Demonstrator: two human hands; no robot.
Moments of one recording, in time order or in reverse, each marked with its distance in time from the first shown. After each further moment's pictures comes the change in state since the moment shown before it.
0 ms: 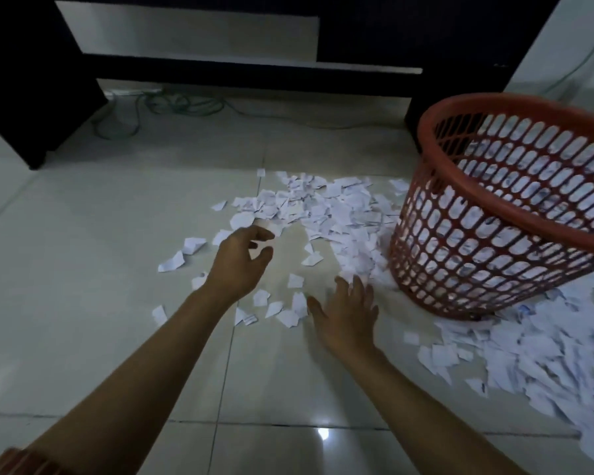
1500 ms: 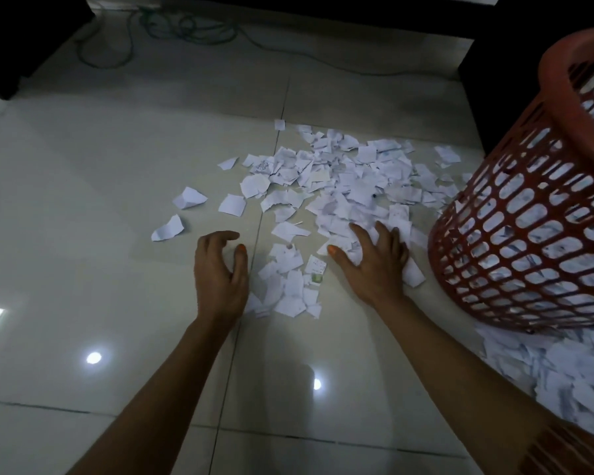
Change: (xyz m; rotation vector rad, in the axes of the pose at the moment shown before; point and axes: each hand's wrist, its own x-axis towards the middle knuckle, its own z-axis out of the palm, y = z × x) left_hand -0.023 -0.107 0.041 -0.063 0.409 -0.123; right_hand 0.112 0.022 0.038 0.013 0.152 -0.195
